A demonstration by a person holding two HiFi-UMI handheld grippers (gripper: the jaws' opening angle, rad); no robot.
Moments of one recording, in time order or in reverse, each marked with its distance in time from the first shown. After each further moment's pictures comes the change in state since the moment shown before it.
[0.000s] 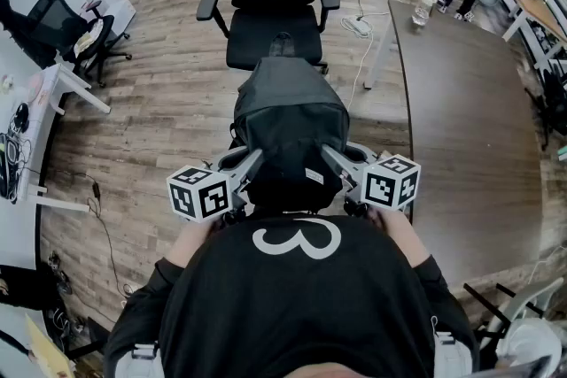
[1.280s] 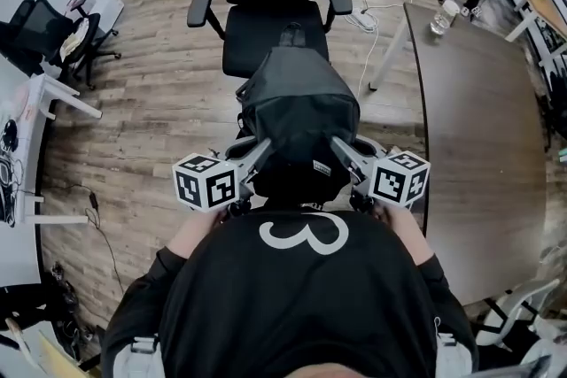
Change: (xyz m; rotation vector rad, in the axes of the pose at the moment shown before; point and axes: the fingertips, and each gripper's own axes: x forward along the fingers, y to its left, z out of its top) left arm 0.094 0.113 0.078 -0.022 0.068 -0.055; right arm 0.109 -0.093 0.071 0.061 -0.011 -0.077
